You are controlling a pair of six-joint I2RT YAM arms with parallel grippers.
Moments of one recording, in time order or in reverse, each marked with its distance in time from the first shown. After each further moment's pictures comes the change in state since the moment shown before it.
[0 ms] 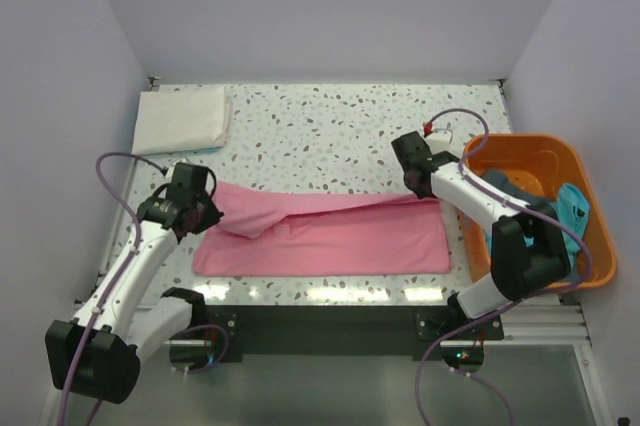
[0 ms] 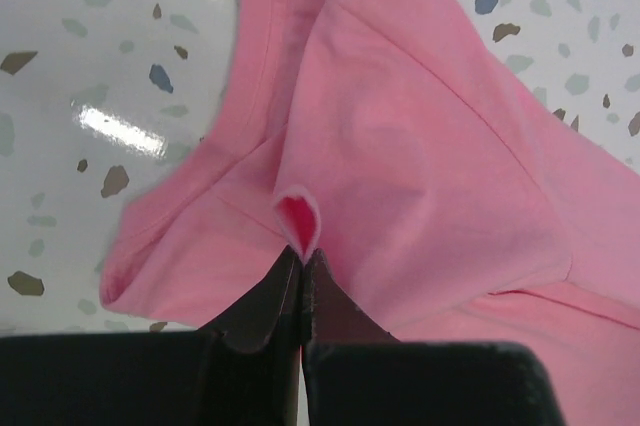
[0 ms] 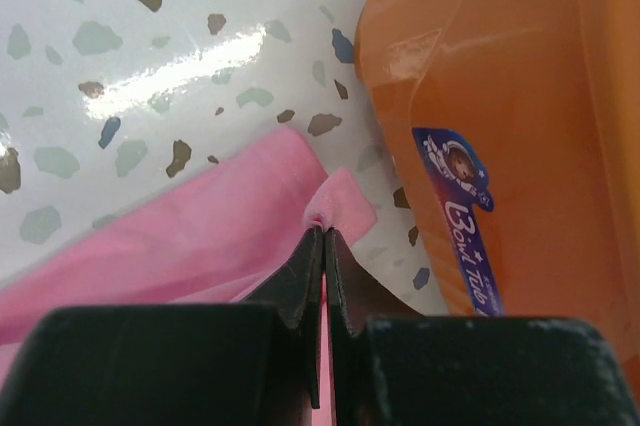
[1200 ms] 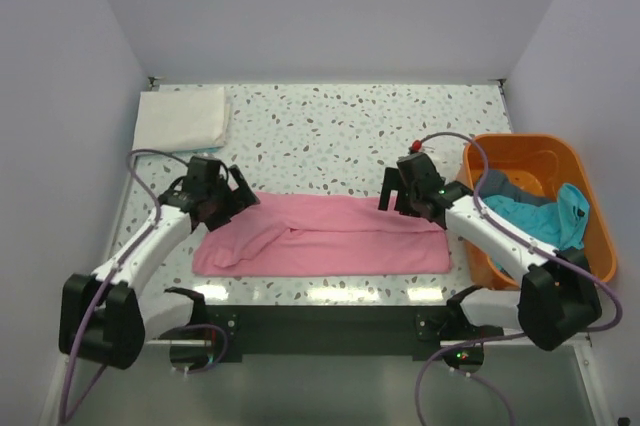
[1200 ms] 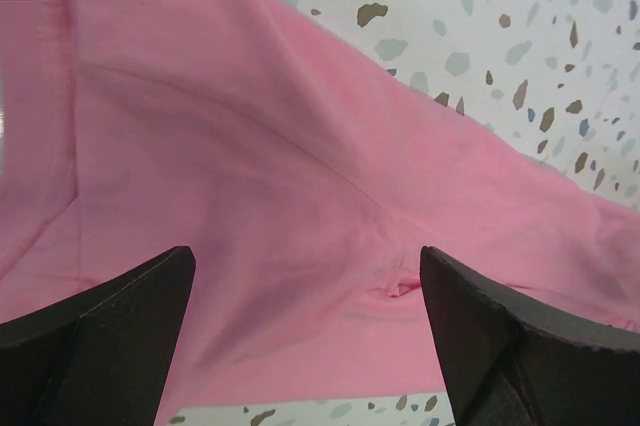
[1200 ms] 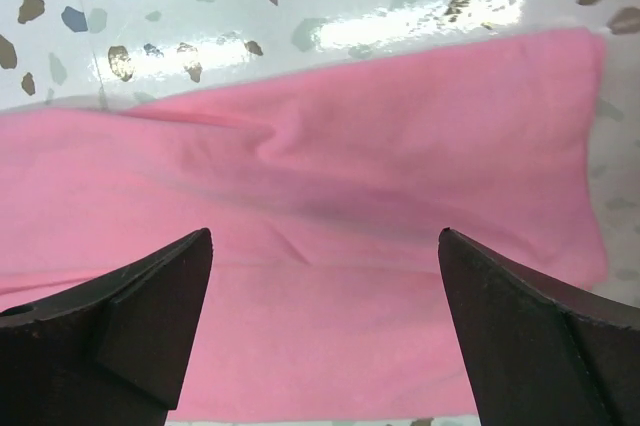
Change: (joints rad) left arm -0.011 0.085 -0.074 0.249 0.224 -0.064; right arm 0.085 -0.316 -0.238 0.153 -0.465 0.037
